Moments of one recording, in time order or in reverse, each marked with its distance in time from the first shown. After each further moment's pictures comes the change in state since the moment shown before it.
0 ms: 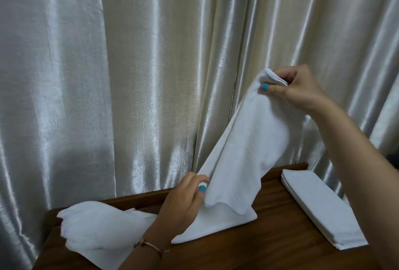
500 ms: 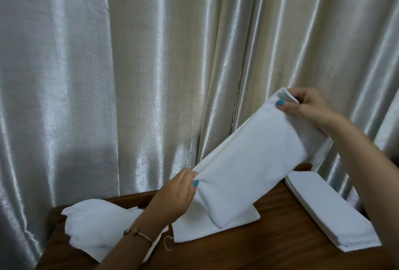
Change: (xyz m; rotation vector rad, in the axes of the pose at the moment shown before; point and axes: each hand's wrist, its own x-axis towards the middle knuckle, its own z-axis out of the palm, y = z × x) left_hand 0.005 -0.013 -0.028 0.220 0.005 0.093; right_hand -0.023 0.047 -0.011 -0.046 -0.057 0.264
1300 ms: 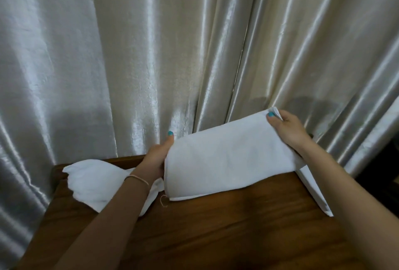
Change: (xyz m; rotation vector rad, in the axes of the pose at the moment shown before) left_hand 0.017 -0.034 0.031 -0.993 0.045 -1.406; right_hand -0.053 0.094 0.079 0.071 -0.012 0.369
